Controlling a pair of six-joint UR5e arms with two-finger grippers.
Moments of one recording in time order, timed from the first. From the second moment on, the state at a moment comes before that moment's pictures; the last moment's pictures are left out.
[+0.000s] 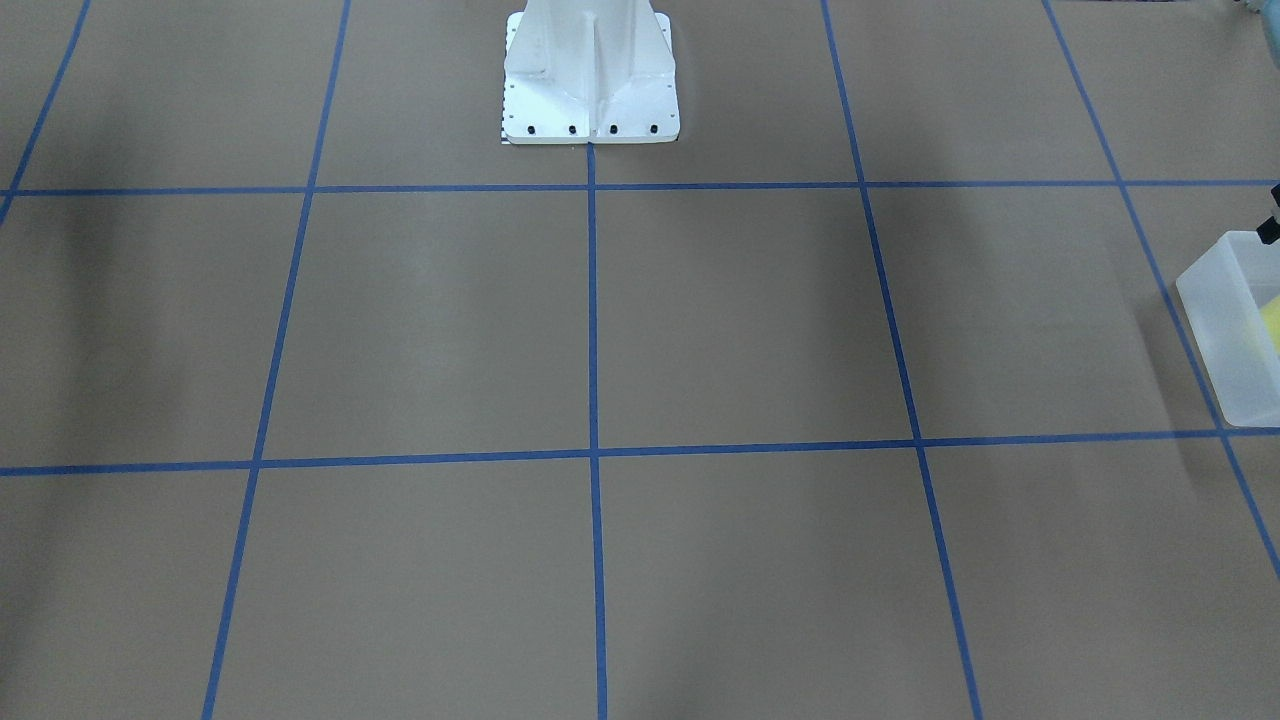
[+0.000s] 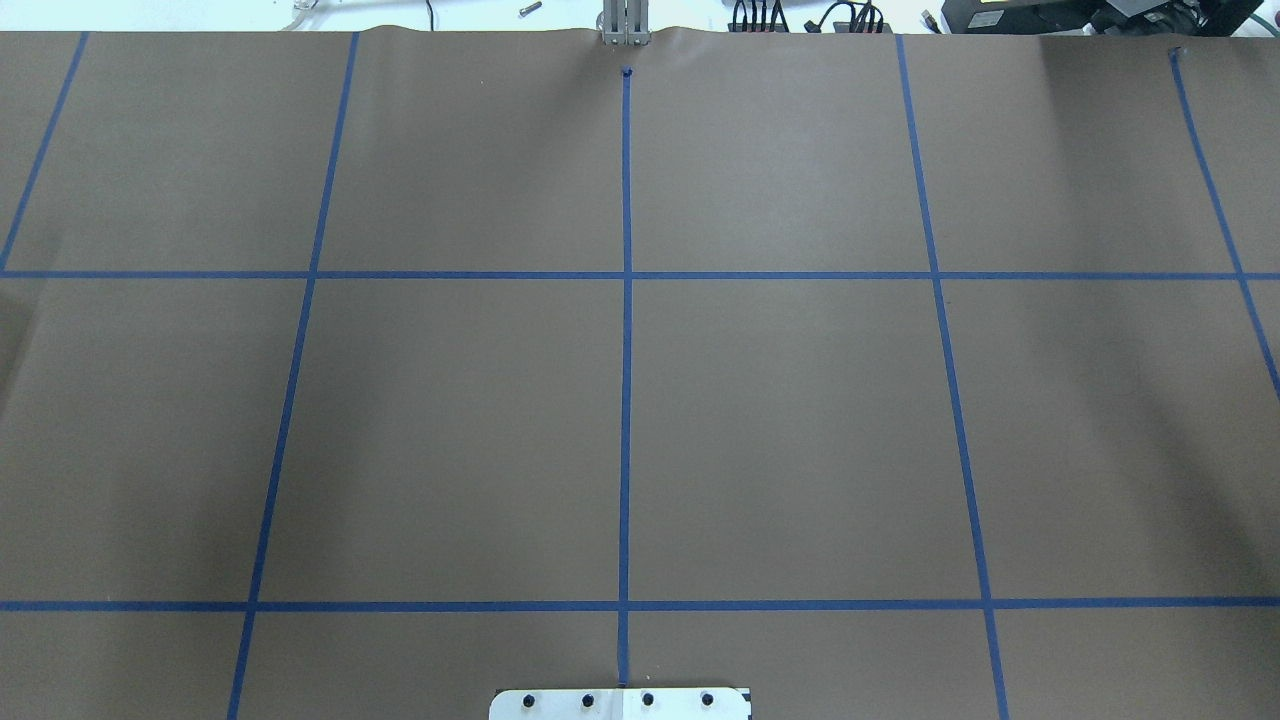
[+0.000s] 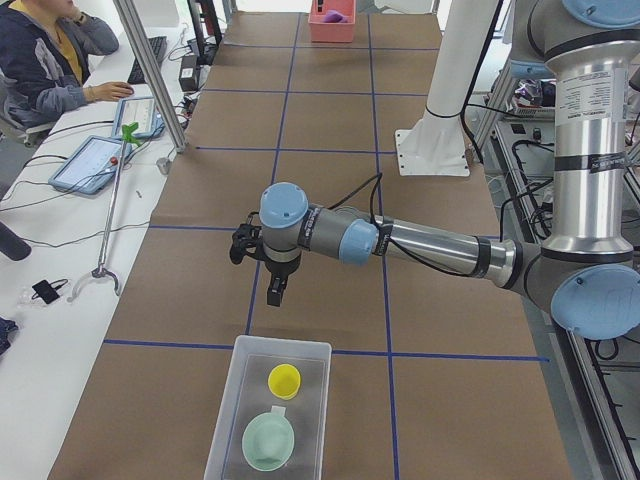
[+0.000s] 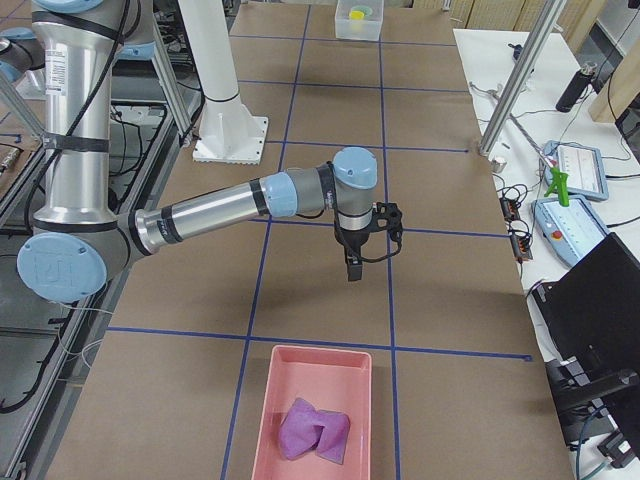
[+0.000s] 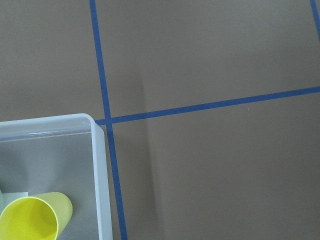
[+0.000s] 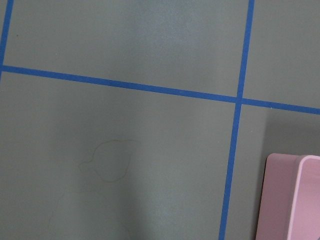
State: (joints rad) left arm -1.48 -1.49 -1.84 -1.67 -2.39 -0.11; right arm 1.41 -1.66 1.98 -1.69 2.28 0.13
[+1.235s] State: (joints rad) left arm -1.48 -1.49 -1.85 -1.67 -2.40 -0.12; right arm 1.41 -1.65 1.96 -1.69 2.28 0.13
